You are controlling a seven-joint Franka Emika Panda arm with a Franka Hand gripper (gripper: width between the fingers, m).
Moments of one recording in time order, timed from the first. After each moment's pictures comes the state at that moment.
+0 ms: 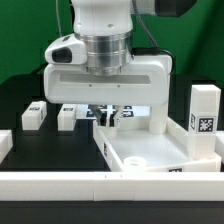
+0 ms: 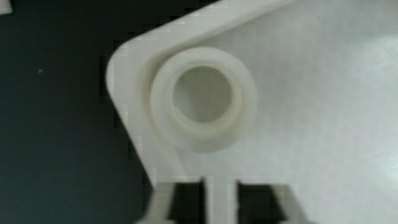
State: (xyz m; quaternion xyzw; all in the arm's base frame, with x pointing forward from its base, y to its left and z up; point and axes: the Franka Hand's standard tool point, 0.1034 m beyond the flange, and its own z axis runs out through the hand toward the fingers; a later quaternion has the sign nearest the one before) arm 0.512 -0.044 0.035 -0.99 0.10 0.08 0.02
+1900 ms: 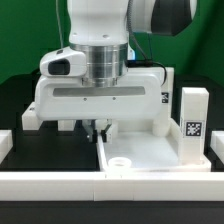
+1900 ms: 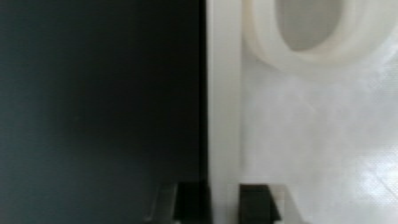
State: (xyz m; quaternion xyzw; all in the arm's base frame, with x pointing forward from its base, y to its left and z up) arm 0.535 -0.063 0.015 -1.00 -0.05 0.02 0.00
